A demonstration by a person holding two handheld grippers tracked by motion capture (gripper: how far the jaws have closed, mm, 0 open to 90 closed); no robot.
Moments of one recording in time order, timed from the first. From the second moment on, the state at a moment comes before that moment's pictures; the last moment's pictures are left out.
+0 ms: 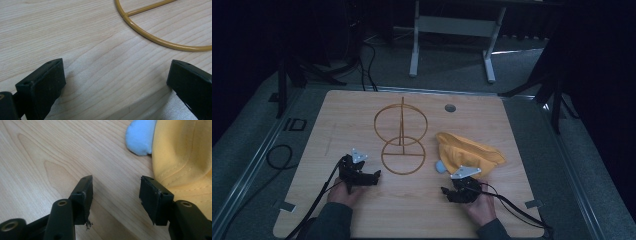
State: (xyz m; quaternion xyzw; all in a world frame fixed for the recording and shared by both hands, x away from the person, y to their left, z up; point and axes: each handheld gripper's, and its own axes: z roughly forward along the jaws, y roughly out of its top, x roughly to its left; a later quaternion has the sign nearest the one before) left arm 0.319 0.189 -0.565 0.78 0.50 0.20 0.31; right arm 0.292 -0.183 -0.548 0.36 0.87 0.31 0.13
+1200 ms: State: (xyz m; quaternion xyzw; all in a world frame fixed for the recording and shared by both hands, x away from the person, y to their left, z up) left arm 0.319 0.190 -0.565 0.78 0.50 0.20 0.31; right arm 0.312 -0.151 -0.529 0.32 0.88 0.30 0.20
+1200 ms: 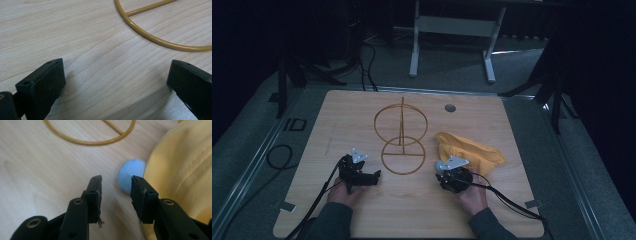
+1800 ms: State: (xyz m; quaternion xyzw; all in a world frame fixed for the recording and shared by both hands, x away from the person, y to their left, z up) left arm 0.319 0.190 -0.565 0.78 0.50 0.20 0.31; right arm 0.342 -0.137 -0.543 0.34 0.87 0.28 0.21
